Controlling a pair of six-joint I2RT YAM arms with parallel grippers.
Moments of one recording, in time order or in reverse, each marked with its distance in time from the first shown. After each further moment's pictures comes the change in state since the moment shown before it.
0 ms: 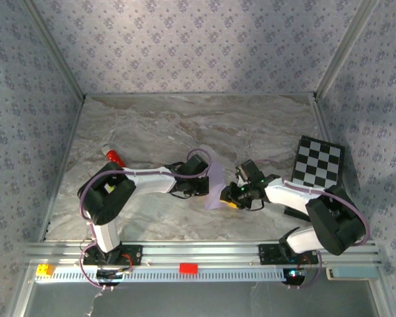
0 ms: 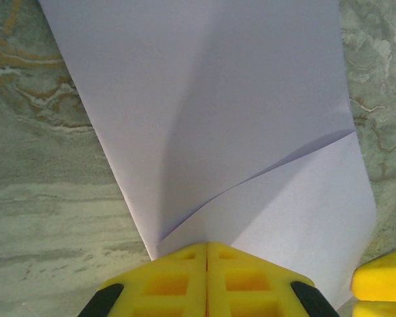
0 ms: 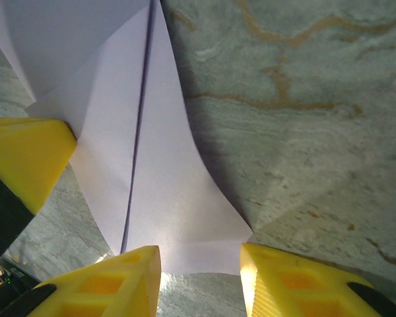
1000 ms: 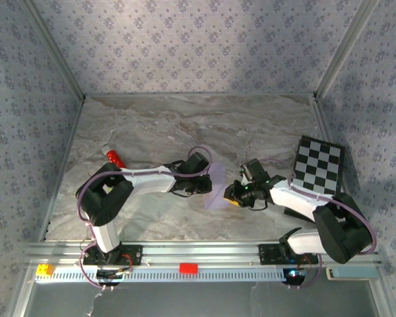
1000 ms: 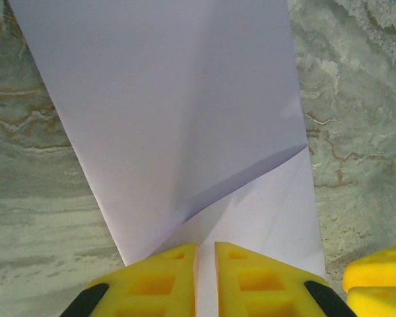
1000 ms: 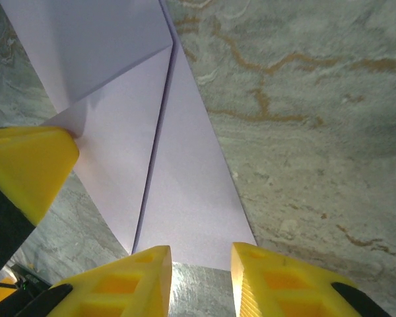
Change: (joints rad) left arm -0.001 -0.019 0.018 0.012 0.008 0.001; right arm -0.032 -0.081 -0.019 -0.021 0.010 0.007
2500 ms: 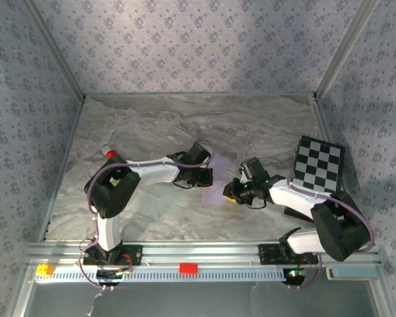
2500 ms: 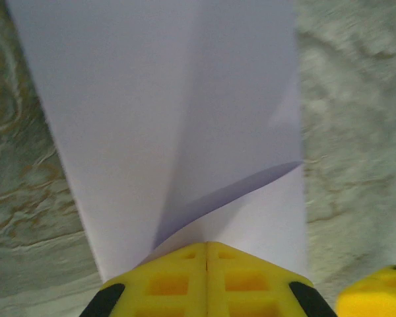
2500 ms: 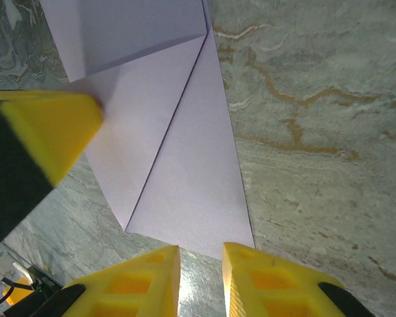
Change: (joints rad) left arm 0.064 0.105 0.127 -0.077 0.085 0.107; right arm -0.011 0.021 -0.001 0.072 -0.016 0.015
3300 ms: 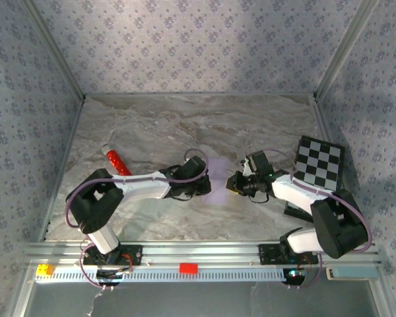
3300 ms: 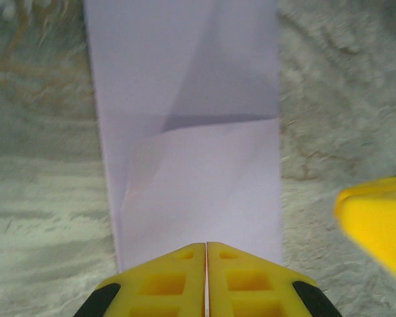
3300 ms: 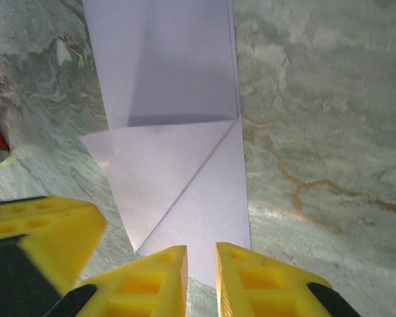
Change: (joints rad) left arm -0.099 -0.203 -0.189 0.134 -0.158 -0.189; right arm -0.082 0.017 0.045 -0.001 -0.024 -0.157
